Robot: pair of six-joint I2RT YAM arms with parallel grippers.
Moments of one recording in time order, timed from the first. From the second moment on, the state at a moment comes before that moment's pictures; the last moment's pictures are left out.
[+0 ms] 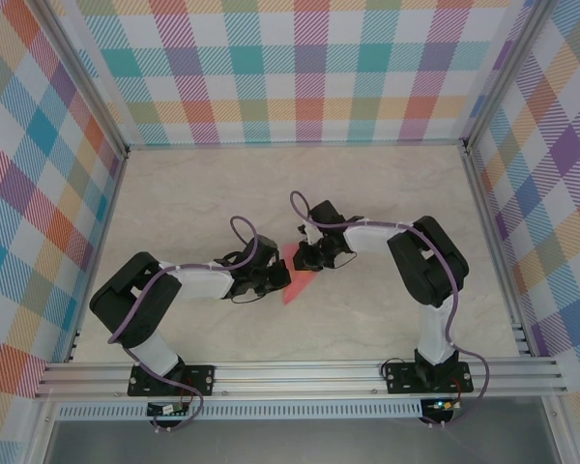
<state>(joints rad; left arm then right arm) -0.71 1.65 0.69 0.05 0.18 -0.95 0.61 1.97 1.16 -0.36 -0.54 0.49</state>
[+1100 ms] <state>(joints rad) -0.71 1.65 0.70 0.02 0.18 -0.95 0.58 1.99 1.17 -0.30 -0.61 0.47</state>
